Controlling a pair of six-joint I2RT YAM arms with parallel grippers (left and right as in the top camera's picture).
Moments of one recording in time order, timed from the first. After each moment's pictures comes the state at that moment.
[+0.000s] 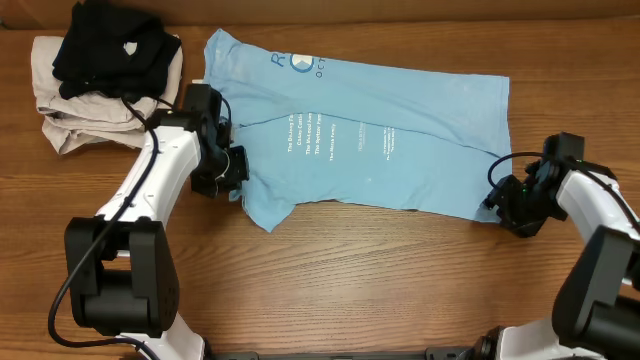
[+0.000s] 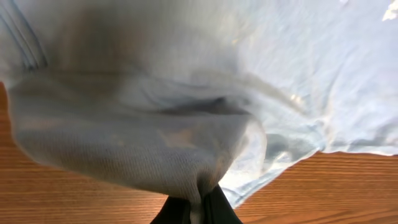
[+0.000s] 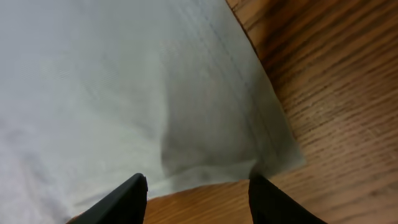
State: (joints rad) left arm -0.08 1.82 1.32 -0.99 0.17 -0.25; right arm -0.33 1.71 0.97 -0.80 -0.22 0.40
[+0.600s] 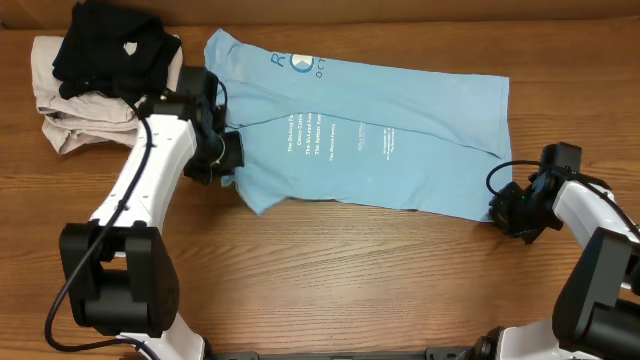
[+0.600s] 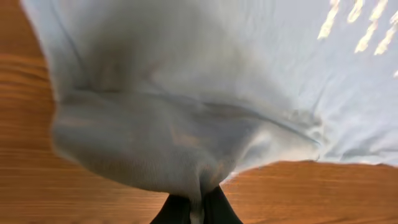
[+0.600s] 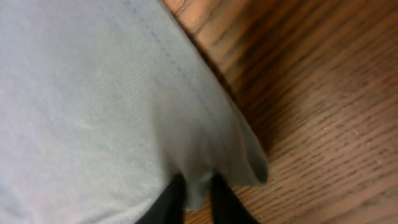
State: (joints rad) left arm -0.08 1.82 1.45 -1.07 0.10 -0.24; right arm -0.33 1.69 0.89 -0.69 -0.18 0.49
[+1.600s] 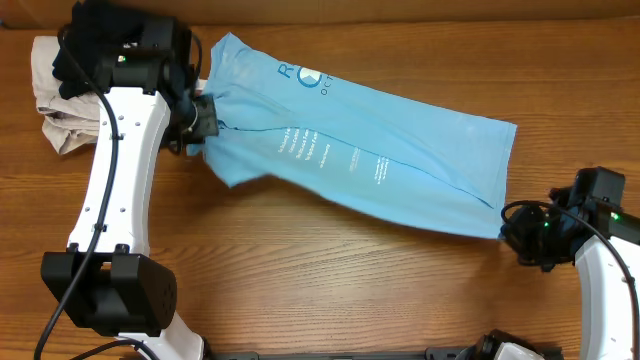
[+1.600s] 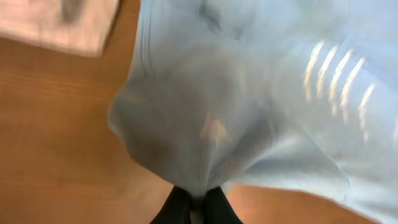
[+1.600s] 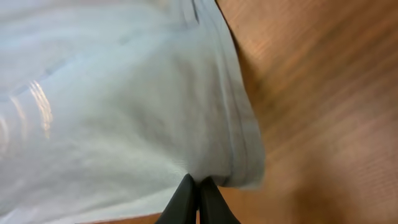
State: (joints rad) left arm -0.05 1.82 1.84 -1.34 -0.05 -0.23; right arm -0.41 1.22 0.85 -1.02 -0.30 0.40
